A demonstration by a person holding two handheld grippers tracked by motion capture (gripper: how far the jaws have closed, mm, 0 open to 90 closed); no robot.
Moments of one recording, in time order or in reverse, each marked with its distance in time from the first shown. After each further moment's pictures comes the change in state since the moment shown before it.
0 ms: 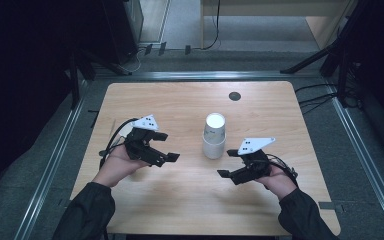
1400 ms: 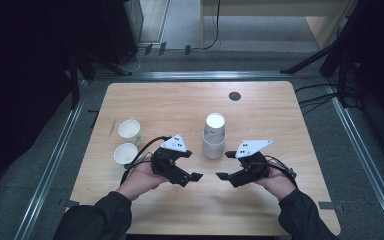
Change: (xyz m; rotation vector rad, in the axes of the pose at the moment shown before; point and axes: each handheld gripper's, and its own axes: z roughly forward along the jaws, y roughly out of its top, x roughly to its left) left arm -0.041 -0.010 0.060 0.035 -0.058 0.084; right arm 0.005 0.000 0.003 0.020 0.006 -0.045
